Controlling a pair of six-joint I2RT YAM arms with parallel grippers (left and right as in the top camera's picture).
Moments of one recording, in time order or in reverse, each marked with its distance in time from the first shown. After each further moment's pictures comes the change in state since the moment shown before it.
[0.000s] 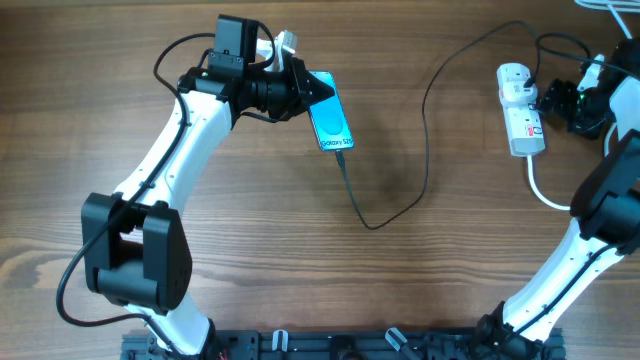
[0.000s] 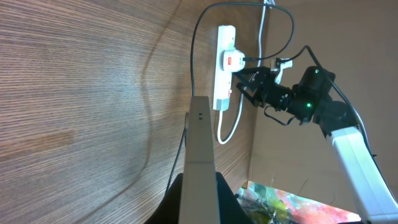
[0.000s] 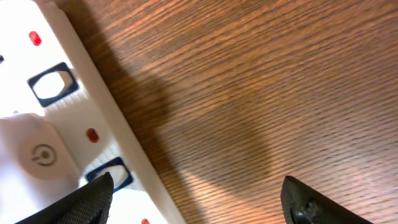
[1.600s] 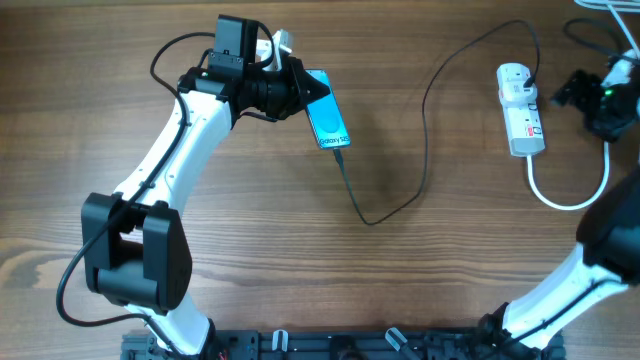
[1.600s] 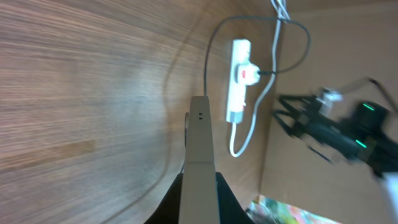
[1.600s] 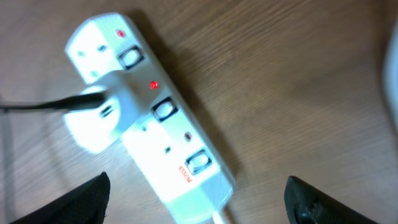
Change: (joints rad) left arm 0.000 0.000 0.000 -0.001 -0.081 0.000; right arm -0.042 -0.218 -0.036 -0.143 -0.076 0.084
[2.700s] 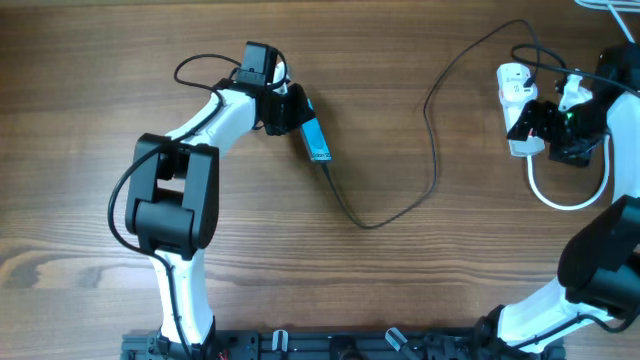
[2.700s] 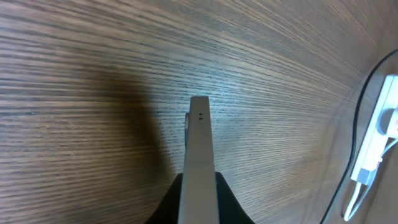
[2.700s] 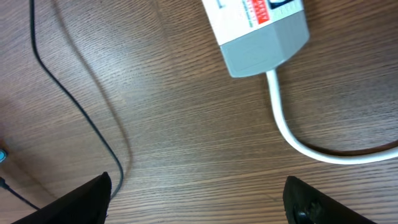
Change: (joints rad) left arm -0.009 0.311 0.000 0.103 -0.276 0.096; right arm 0.155 -0.218 -0.199 -0.241 0.045 -0.111
